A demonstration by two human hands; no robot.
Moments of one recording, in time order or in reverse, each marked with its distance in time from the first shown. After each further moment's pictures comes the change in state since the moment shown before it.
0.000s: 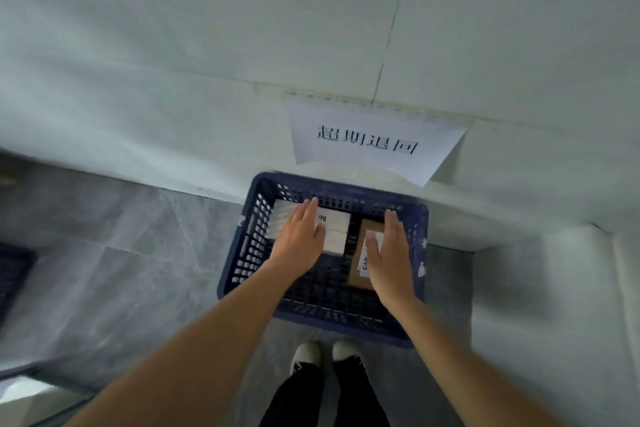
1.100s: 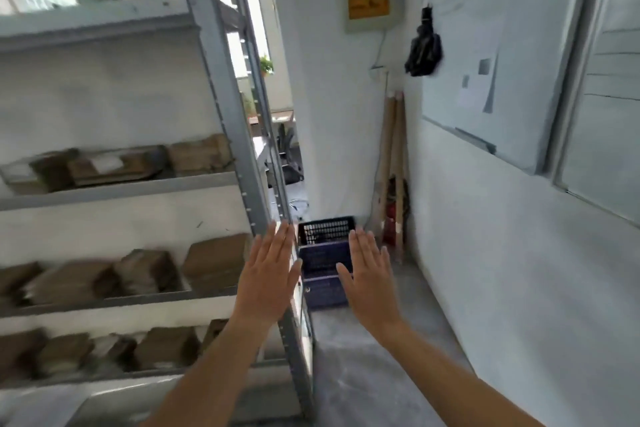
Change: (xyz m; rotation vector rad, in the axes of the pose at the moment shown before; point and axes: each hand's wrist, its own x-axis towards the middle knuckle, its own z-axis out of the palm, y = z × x) left_hand -0.585 -0.158 -0.252 0.659 1.192 -1.020; right_hand -0.375 -0.481 0.105 -0.109 -0.434 -1.640
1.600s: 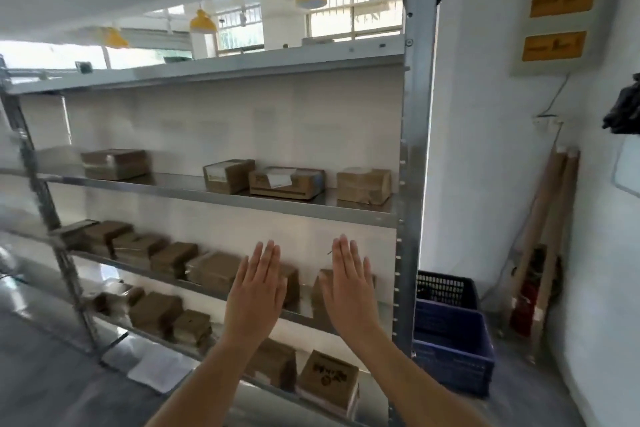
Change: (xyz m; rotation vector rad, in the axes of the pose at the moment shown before) left_hand -0.061 -0.287 -0.022 0.224 0.016 -0.398; right_hand 0.093 -0.292 0.113 0.197 -0.071 -0.432
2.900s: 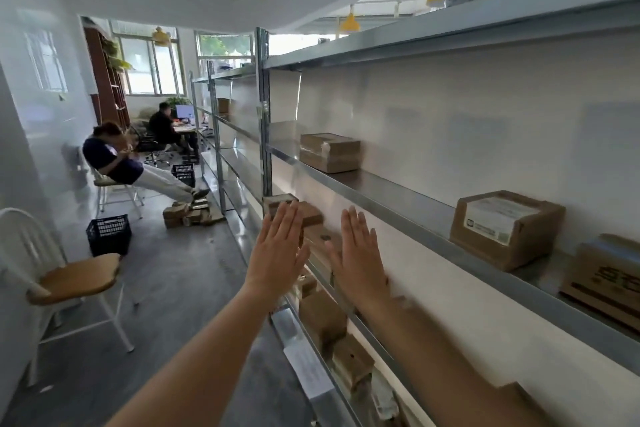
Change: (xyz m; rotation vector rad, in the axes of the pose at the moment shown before) left_hand 0.128 -0.482 0.122 0.310 -0.001 -0.486; right_hand 0.340 -0.343 0.362 0.308 -0.211 -0.531
